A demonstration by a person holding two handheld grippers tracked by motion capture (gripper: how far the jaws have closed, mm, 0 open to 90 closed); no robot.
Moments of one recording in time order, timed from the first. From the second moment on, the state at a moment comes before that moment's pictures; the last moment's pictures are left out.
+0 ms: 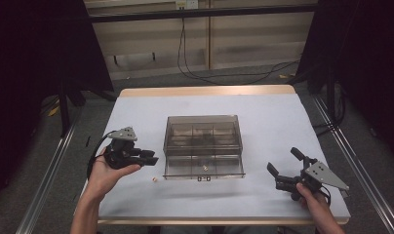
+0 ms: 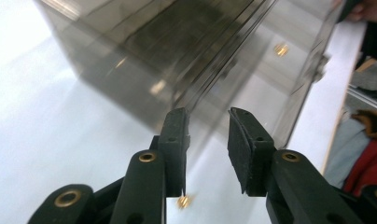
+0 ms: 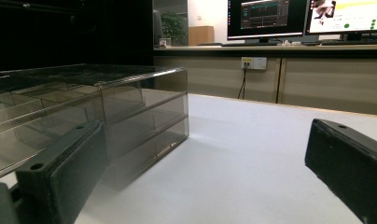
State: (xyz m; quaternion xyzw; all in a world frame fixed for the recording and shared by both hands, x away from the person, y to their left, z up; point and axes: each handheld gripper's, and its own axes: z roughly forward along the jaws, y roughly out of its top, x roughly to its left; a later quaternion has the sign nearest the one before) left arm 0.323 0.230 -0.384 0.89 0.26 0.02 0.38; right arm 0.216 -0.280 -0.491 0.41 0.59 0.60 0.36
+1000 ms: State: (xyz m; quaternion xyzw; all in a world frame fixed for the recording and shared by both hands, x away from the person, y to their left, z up) left arm 0.323 0.204 -0.446 0.93 0.27 -0.03 0.23; right arm 0.216 -0.280 -0.492 0.40 0.60 0.60 0.36
